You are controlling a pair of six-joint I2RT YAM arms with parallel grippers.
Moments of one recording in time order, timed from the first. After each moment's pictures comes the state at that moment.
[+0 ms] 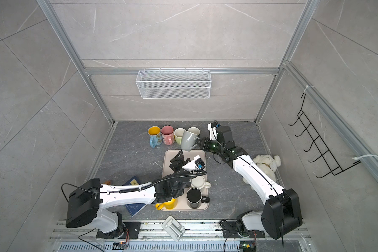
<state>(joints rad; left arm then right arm) -1.26 1.54 0.94 0.31 -1.06 0.65 0.37 1.36 1.09 -0.24 -0.40 0.60</state>
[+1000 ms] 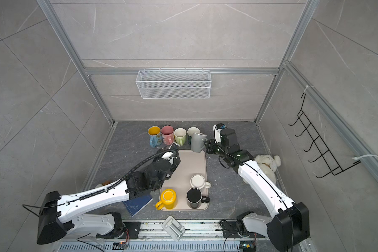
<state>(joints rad) -1.10 1.22 0.98 -0.15 -0.78 0.05 0.37 1.24 1.06 -0.38 -0.16 0.41</state>
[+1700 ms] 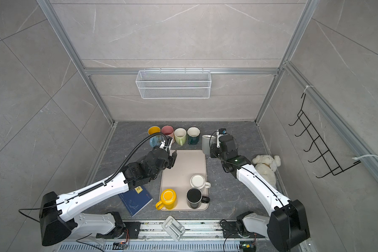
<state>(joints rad) -0.97 1.27 1.07 -0.33 -0.59 -0.16 0.37 1.25 0.90 -0.20 0.10 0.25</state>
